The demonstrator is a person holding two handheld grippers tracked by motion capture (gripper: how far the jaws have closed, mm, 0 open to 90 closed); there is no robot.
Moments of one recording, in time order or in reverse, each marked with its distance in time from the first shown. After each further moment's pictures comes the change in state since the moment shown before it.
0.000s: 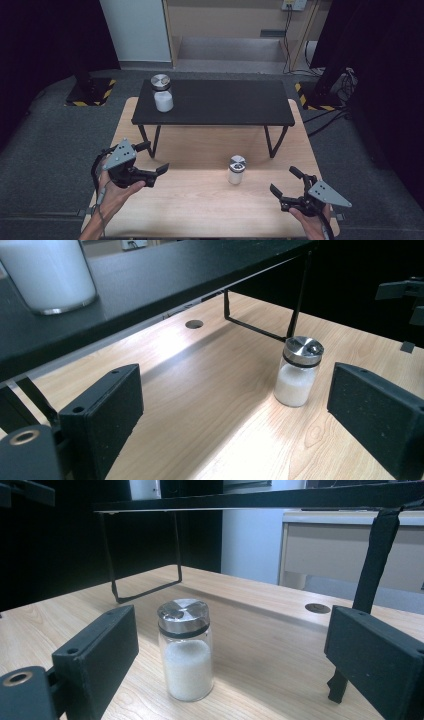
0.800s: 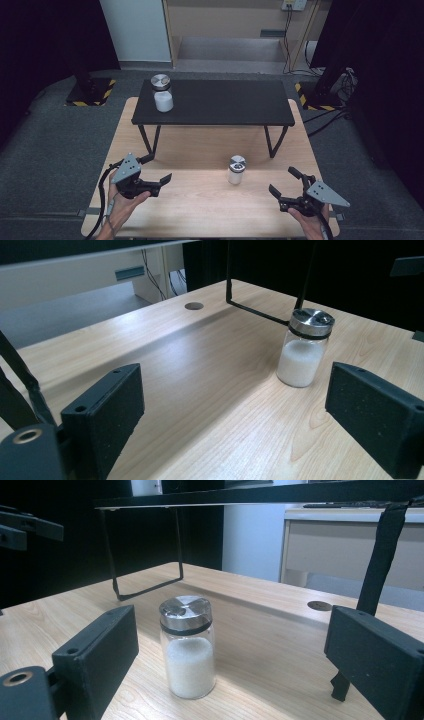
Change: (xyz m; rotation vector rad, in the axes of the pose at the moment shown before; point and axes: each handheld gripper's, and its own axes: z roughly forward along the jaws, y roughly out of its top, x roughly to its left) left arm -0.007 -0.053 0.014 -0.007 0.013 -0.041; right arm 0.001 0.000 0.002 0.010 0.005 0.000
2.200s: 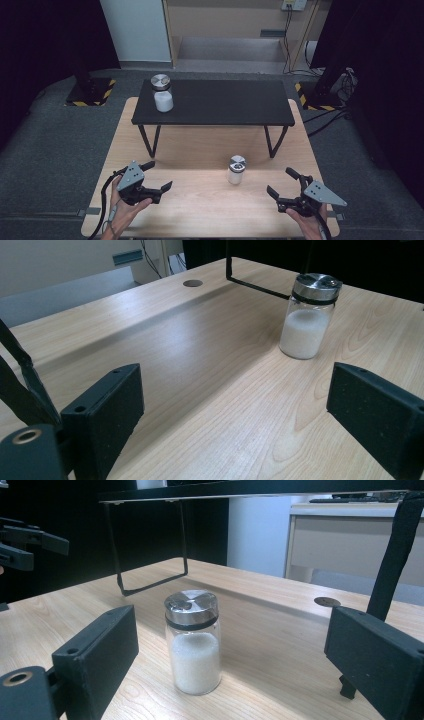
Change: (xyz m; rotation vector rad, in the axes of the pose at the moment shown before) left arm -0.004 -0.017 0.003 0.049 0.006 0.026; right arm -0.001 -0.001 0.004 0.016 0.018 0.002
